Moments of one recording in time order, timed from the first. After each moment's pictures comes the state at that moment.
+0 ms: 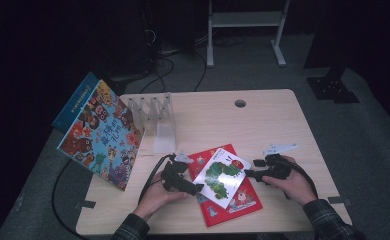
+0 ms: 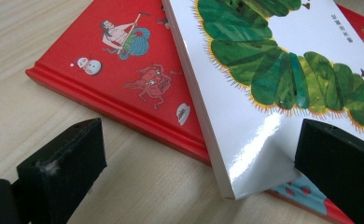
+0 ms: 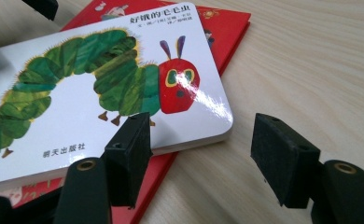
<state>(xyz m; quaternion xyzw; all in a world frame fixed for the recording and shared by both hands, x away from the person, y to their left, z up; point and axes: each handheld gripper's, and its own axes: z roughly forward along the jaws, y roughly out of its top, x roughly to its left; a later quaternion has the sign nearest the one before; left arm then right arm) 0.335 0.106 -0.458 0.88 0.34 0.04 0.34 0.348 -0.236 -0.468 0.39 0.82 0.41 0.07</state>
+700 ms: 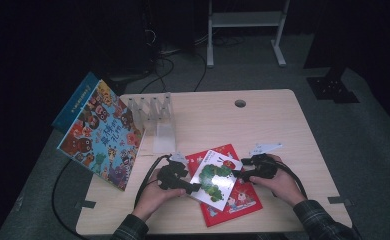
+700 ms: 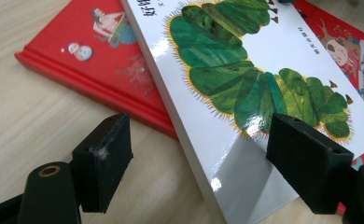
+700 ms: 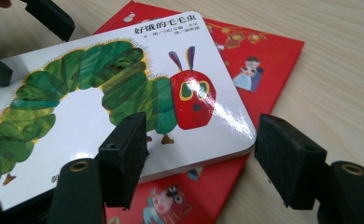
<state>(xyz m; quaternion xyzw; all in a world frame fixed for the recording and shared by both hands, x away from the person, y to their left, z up) 0.333 0.117 -0.455 0.87 0.34 0.00 0.35 0.354 -0.199 -0.469 0.35 0.83 0.42 0.08</state>
